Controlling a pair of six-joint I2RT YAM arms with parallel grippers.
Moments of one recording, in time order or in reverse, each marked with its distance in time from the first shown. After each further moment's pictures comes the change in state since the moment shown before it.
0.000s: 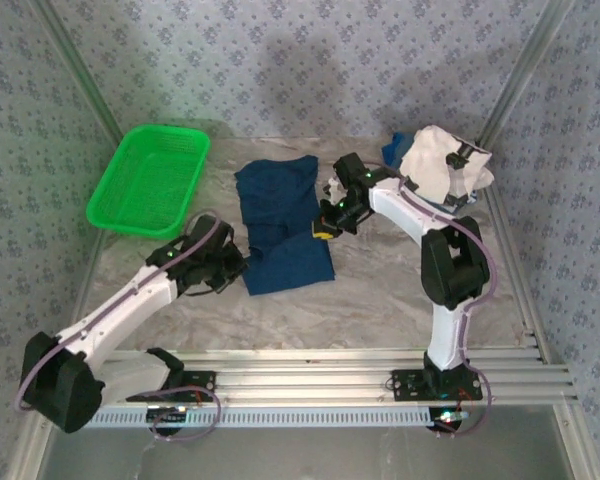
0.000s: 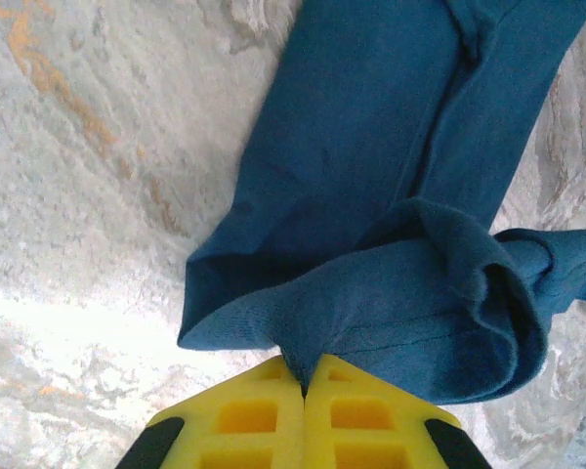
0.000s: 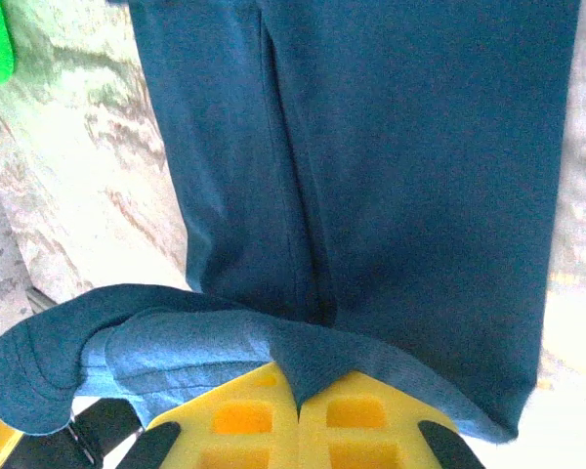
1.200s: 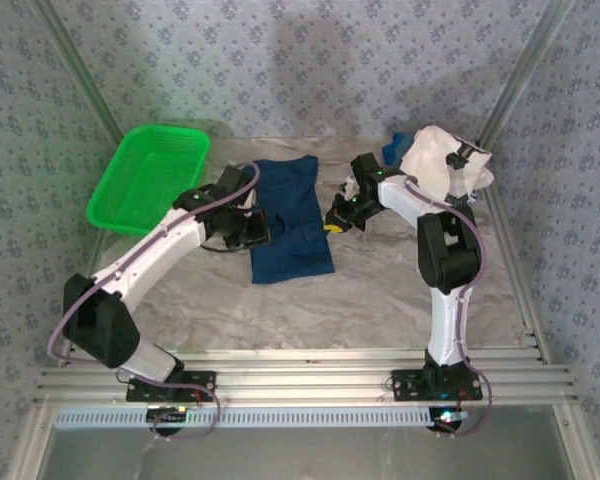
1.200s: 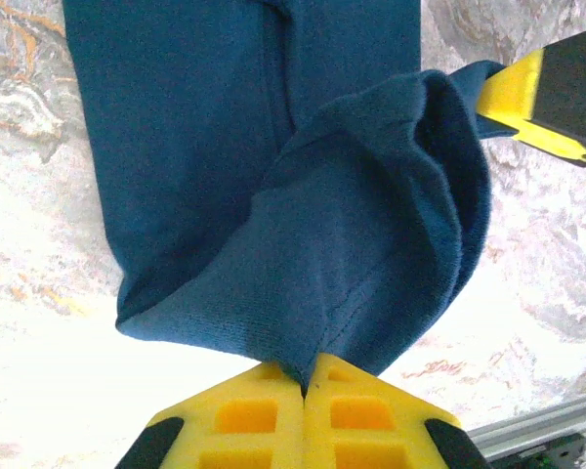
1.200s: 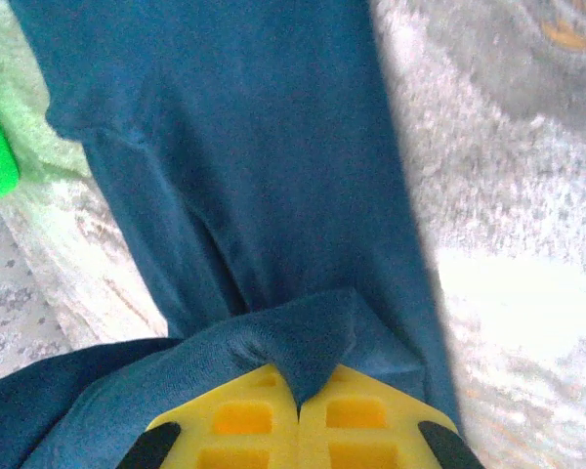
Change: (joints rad) left arm -0.047 0.327 0.470 -0.245 0.084 0.452; right arm -0.121 0.078 -0.053 0.116 -0.069 0.058
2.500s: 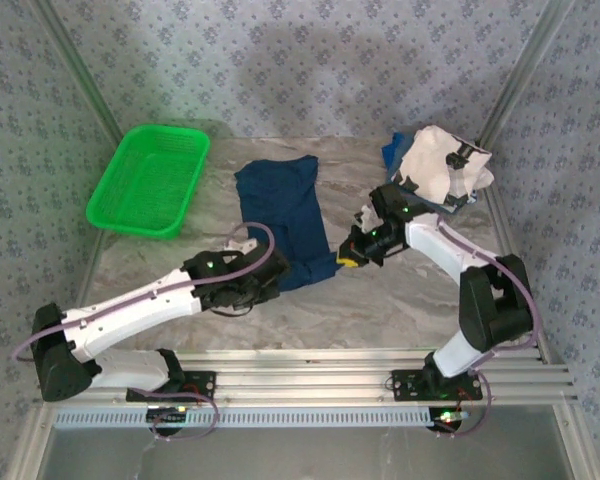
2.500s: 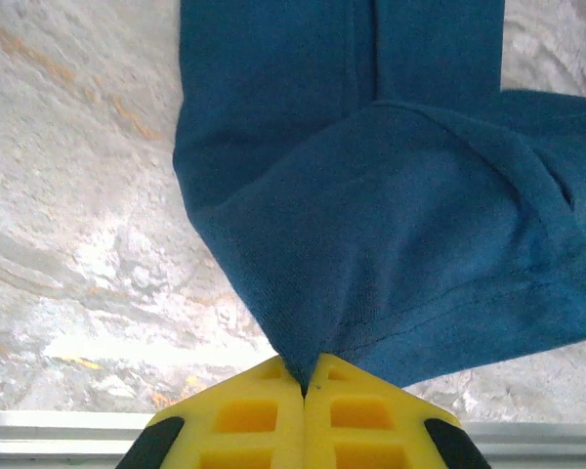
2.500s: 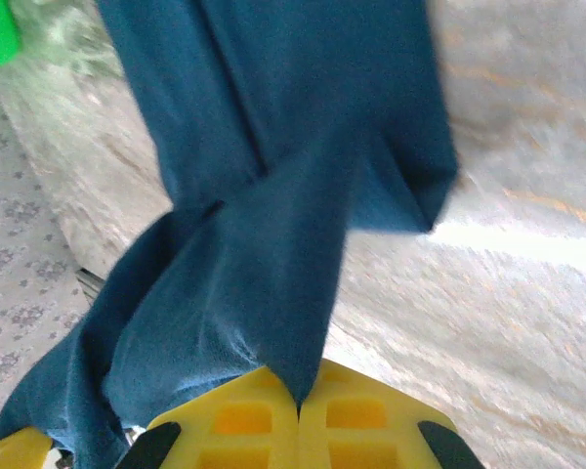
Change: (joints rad) left arm -0.480 -0.246 -0.216 -0.080 -0.454 -0.492; right arm 0.029 -0.441 -0.432 0.027 -0.037 0.031
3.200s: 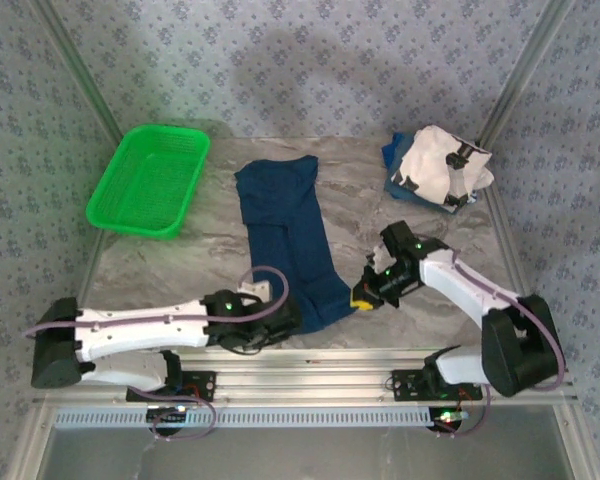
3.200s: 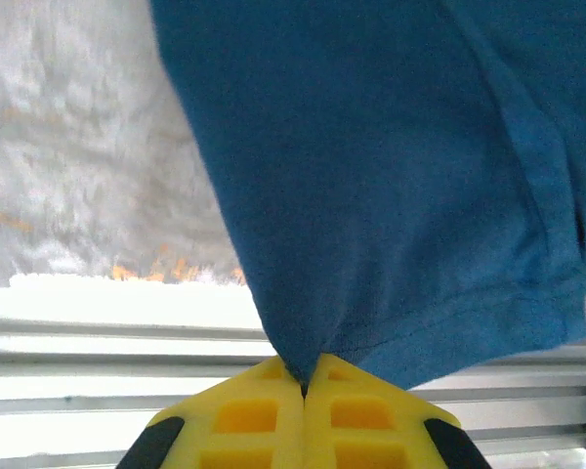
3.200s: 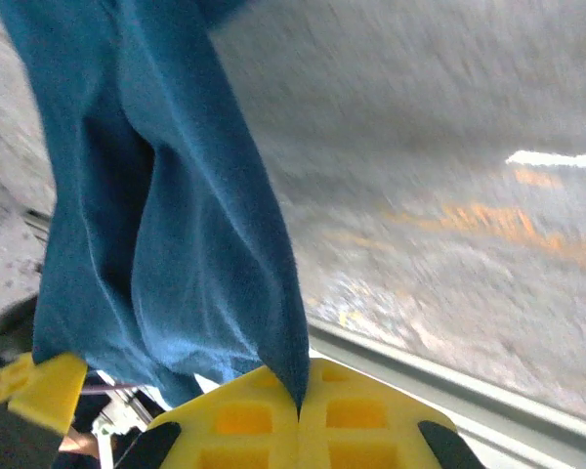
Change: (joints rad) left arm -0.325 0.010 -0.201 0.103 0.015 -0.305; right arm 0.031 -0.297 -0.376 -0.092 -0.024 0.026
